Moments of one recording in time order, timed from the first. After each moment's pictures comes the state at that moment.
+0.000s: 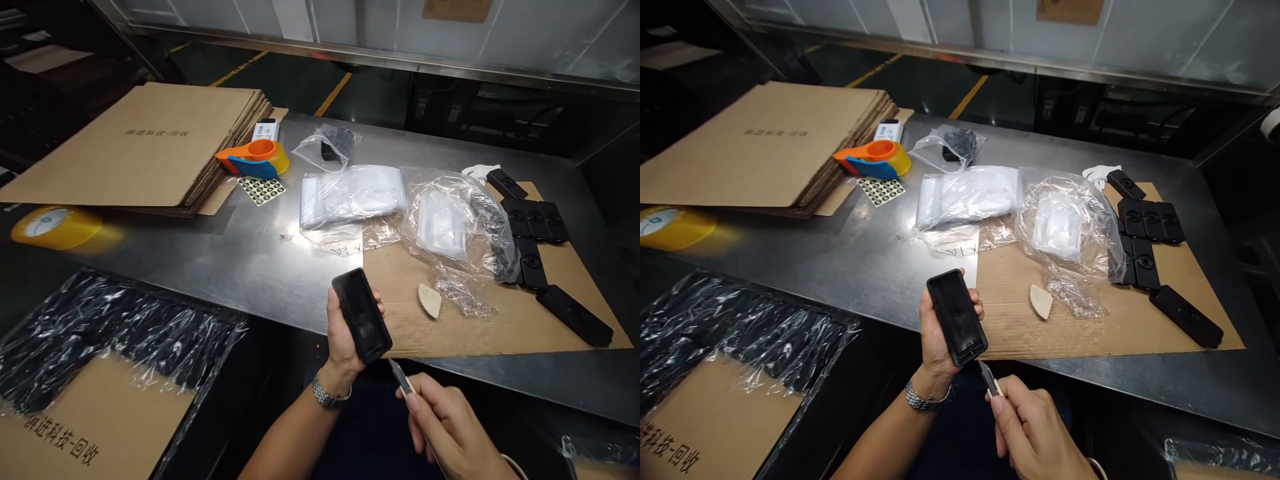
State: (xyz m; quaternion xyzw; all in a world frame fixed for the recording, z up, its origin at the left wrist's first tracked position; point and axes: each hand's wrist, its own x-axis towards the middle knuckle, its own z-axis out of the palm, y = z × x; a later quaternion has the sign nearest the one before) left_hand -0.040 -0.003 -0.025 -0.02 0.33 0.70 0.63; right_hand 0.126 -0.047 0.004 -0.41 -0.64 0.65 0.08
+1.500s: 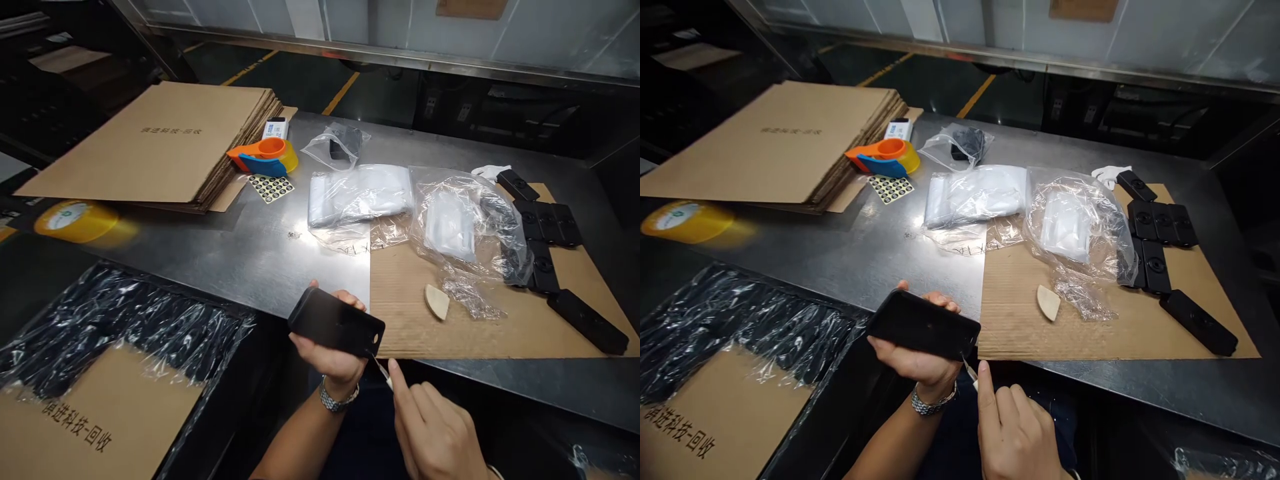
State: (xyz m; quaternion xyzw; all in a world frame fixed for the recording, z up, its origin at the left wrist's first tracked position) left_hand -0.039 -0.009 -0.010 0.08 0.38 0.86 0.32; right_hand 0.094 -0.053 0.000 -0.31 -0.92 0.01 0.21
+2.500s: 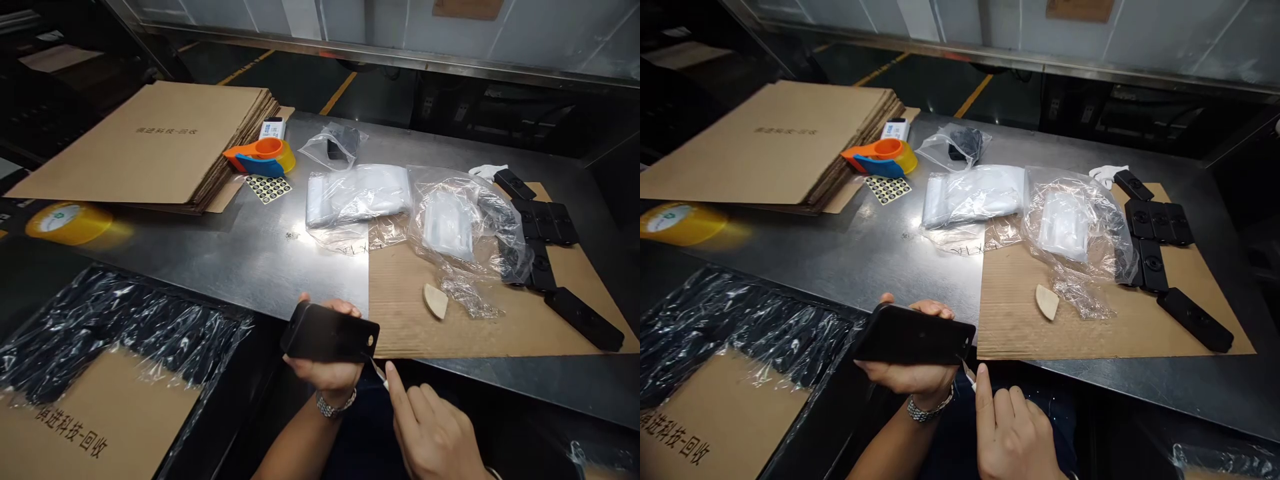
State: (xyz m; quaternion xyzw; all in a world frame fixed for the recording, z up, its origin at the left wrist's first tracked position) left_hand -0.043 -0.015 -0.022 0.14 0.35 0.89 0.26; right_hand 0.094 -0.055 -0.001 -0.32 -0.93 -0.06 0.19
